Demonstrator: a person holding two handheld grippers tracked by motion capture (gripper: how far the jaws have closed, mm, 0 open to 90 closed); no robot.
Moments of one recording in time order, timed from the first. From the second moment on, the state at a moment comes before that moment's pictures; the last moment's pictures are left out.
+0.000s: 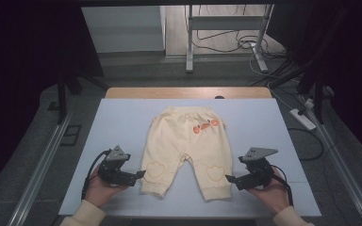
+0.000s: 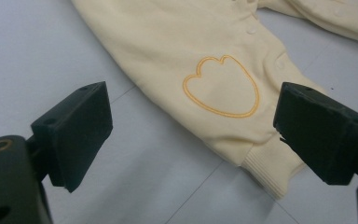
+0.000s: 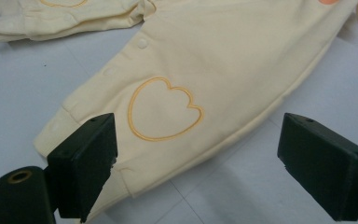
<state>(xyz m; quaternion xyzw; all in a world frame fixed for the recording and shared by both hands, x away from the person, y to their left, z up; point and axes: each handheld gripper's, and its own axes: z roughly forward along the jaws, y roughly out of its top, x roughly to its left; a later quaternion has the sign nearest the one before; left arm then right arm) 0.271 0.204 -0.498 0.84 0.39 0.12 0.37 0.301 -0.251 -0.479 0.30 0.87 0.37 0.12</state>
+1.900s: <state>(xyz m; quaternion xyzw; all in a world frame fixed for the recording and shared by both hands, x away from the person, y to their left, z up) 0.273 0.209 -0.499 0.82 0.40 0.12 0.38 0.296 -0.145 -0.487 0.21 0.90 0.39 0.05</state>
